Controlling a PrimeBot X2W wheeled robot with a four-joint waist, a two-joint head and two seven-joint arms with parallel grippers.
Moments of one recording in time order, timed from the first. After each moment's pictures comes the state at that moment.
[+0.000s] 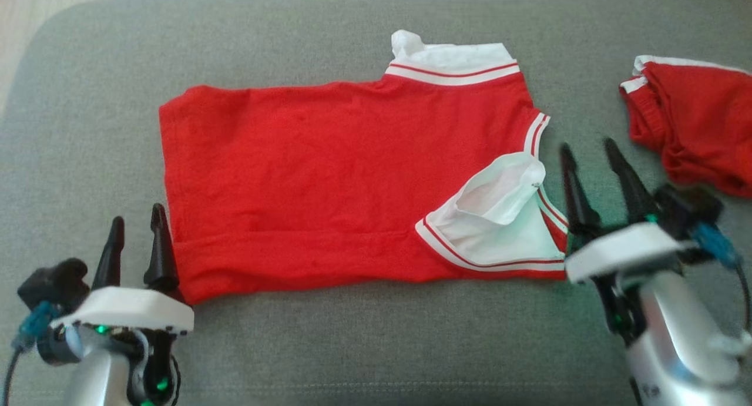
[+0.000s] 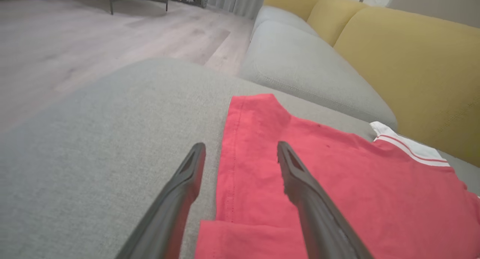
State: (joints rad) left arm -0.11 0.15 -0.05 0.27 -0.51 0.03 -0.20; right arm -0.32 -0.14 0.16 0.42 0.31 0.13 -0.19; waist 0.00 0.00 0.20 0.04
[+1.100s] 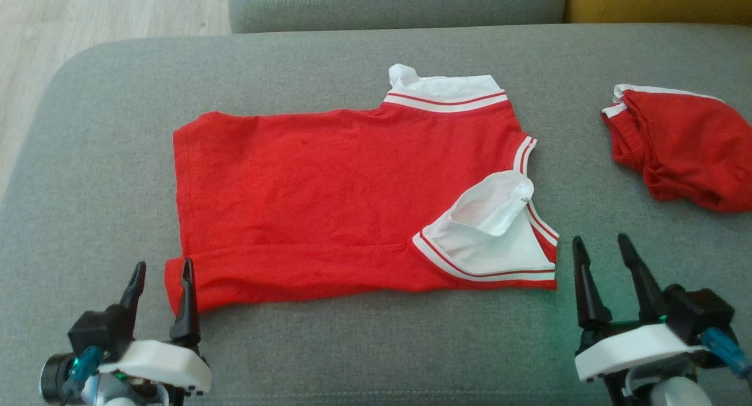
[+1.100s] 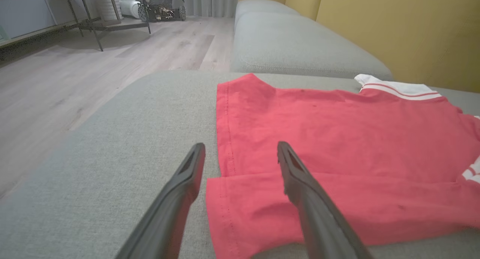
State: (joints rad) left arm 0.05 0.18 -0.12 0.20 -0.26 0.06 -0.25; right arm 0.07 -0.05 0.02 0.10 0.18 0.13 -0.12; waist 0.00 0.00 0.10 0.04
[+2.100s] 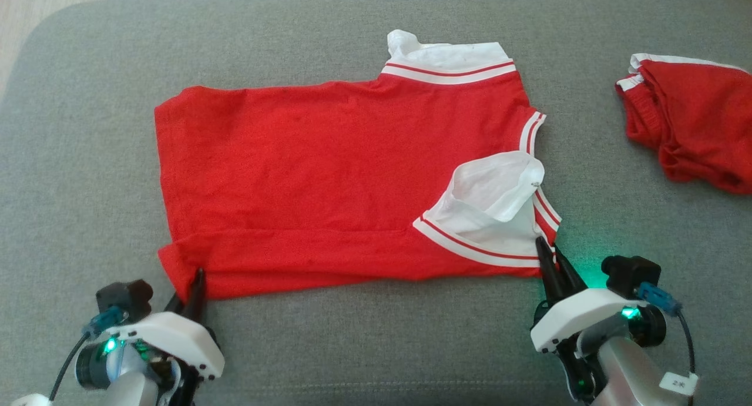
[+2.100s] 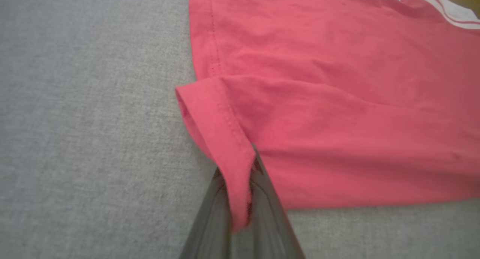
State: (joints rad) left arm -0.12 0.16 -0.16 0.50 -0.39 -0.05 -0.08; right arm -0.23 -0.05 0.17 0.67 0.36 0.13 -0.17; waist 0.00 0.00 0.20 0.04
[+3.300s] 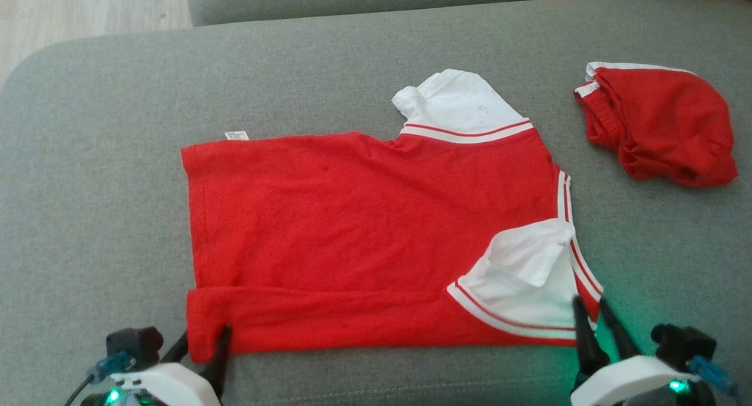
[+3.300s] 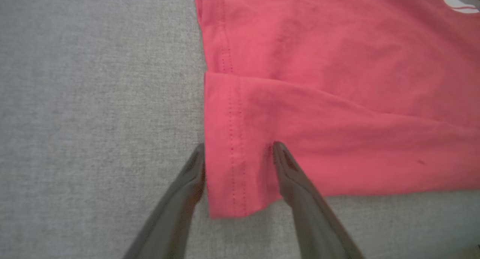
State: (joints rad) left arm 0.11 0.23 -0.20 0.23 -0.43 -0.02 0.07; right arm 0.10 -0.04 0.02 0.34 0.37 0.13 -0.08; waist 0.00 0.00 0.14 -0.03
